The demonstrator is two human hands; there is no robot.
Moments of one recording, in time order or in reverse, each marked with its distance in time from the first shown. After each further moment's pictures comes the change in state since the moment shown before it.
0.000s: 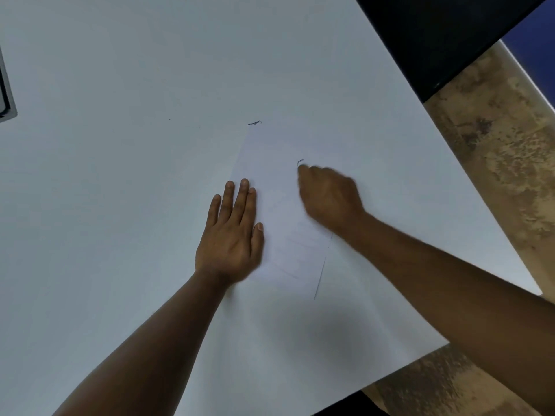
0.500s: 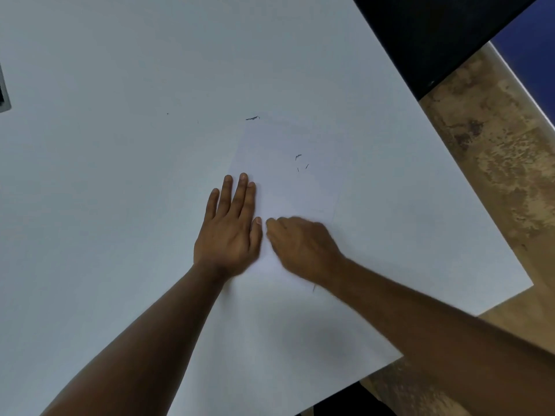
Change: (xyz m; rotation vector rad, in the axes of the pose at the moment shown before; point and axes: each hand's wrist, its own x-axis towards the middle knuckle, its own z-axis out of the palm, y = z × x) left_hand -0.001 -0.003 0.002 0.014 0.006 0.017; right_hand -0.064 -0.060 0.001 0.194 -0.014 -0.189
